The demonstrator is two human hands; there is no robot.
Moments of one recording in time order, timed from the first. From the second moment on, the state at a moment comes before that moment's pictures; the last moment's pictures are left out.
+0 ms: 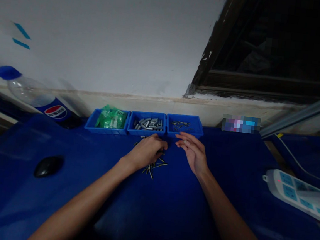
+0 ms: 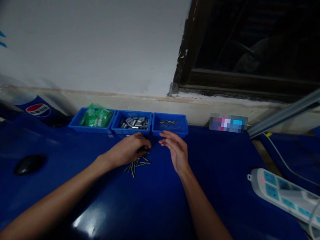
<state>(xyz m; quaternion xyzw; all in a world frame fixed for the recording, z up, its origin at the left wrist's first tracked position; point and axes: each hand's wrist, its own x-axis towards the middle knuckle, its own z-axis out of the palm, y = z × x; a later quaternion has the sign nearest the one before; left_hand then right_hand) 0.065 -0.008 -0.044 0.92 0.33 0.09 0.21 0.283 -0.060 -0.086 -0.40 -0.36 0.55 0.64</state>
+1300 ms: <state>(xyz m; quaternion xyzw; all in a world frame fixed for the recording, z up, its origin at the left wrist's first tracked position) 0.074 -0.011 -0.039 0.80 0.36 0.33 0.35 0.287 -0.058 -0.099 -0.42 -0.44 0.54 0.58</state>
